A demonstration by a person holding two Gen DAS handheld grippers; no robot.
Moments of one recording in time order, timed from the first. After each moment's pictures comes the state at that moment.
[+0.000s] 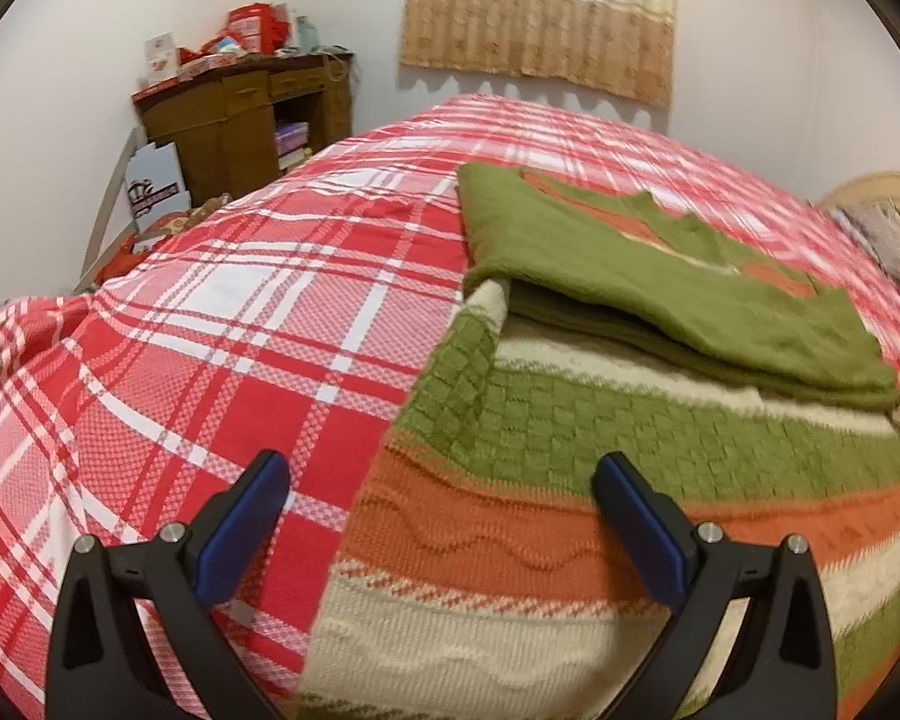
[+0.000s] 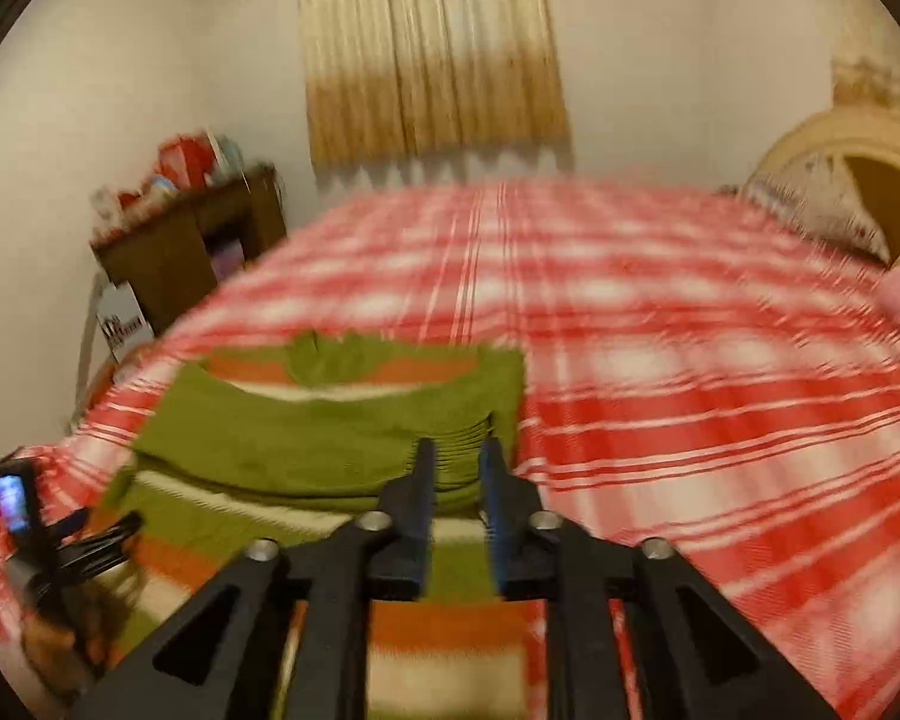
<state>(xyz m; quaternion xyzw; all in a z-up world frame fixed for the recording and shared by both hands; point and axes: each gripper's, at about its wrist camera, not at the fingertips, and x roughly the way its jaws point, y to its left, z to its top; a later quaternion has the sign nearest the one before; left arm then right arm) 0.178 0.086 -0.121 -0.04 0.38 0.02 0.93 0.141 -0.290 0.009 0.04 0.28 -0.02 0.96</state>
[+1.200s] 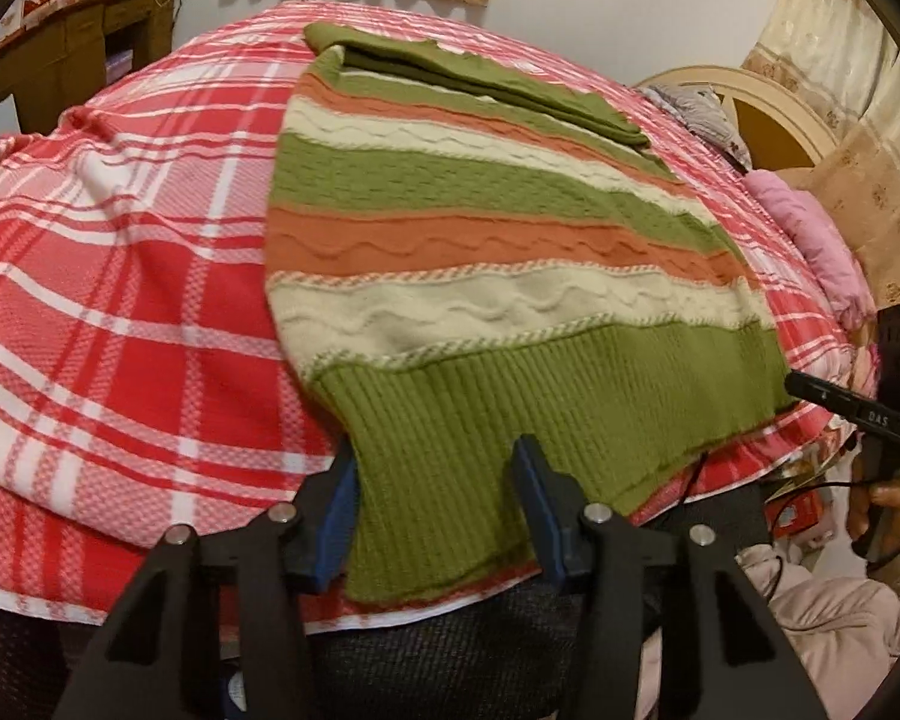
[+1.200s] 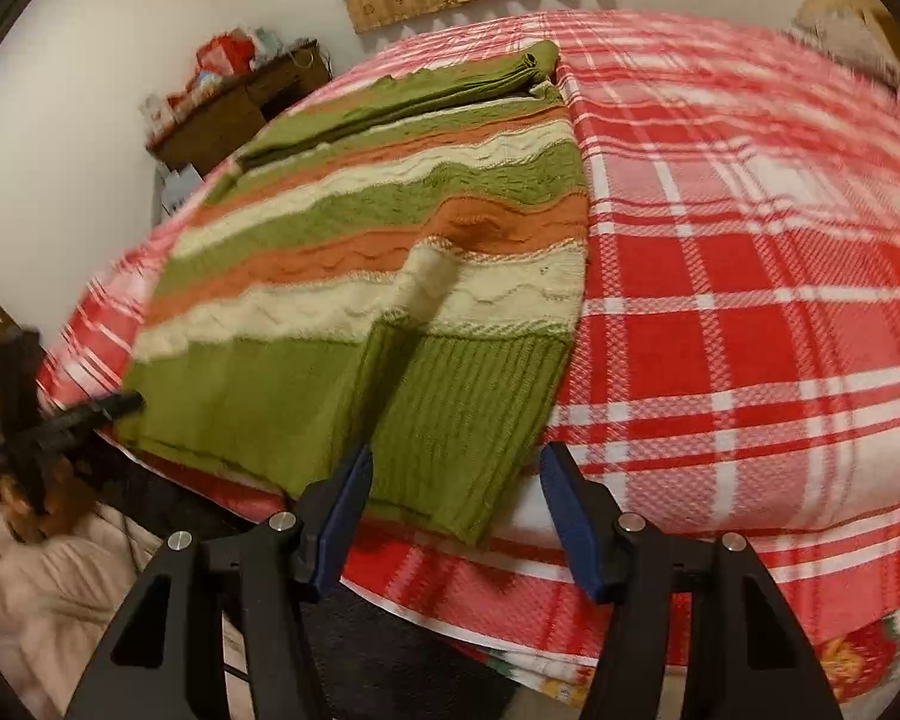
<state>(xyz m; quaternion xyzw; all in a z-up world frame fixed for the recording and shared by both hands) -0.018 0.116 -0.138 -0.05 0.47 -0.23 0.85 -0.036 -0.267 -0.144 0.12 0.45 0.08 0.88</state>
